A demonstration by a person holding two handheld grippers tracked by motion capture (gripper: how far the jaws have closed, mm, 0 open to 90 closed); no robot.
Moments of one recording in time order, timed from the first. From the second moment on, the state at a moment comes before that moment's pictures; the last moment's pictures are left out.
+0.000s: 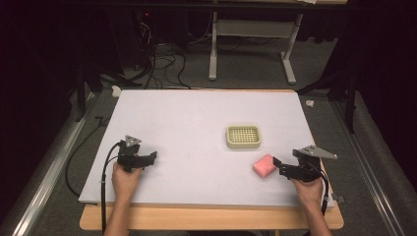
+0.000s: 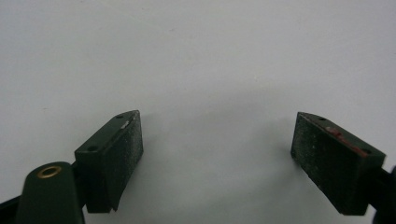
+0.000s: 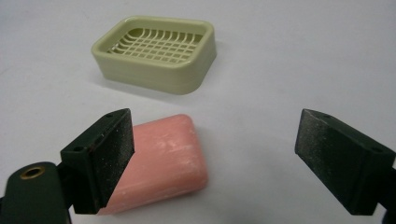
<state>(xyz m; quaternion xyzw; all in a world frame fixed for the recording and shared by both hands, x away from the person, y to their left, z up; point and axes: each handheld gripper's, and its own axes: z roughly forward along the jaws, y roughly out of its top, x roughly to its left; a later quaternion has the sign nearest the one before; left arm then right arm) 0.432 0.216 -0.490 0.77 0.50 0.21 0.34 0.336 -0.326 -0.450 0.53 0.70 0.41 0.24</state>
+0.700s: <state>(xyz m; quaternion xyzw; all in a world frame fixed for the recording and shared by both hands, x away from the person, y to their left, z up) 0.432 0.215 -0.489 0.77 0.50 0.21 0.34 0.333 -0.285 -0.457 0.48 0.75 0.39 0.23</state>
